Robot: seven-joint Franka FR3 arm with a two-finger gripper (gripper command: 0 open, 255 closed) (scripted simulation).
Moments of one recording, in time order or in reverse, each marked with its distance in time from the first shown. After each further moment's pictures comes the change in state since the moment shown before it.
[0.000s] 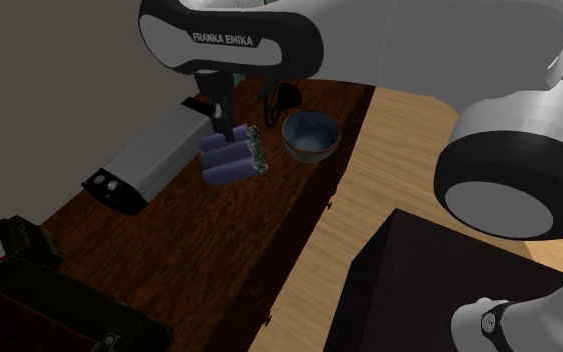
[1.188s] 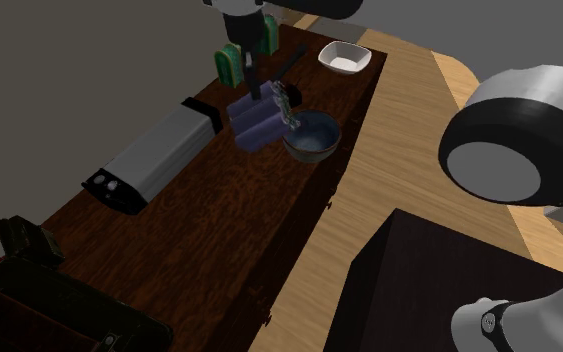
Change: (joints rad) arm -0.121 -0.009 -0.024 0.168 -0.002 -0.180 -0.115
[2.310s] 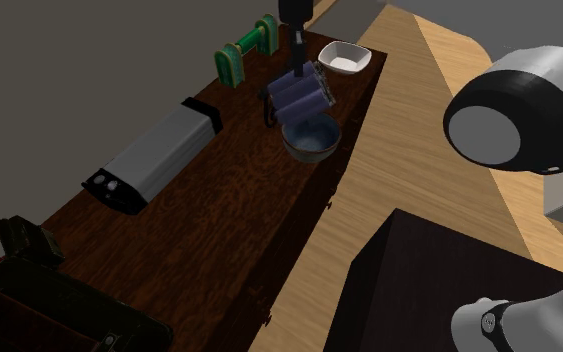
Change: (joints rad) arm -0.169 0.022 -0.033 0.020 0.001 -0.003 -0.194
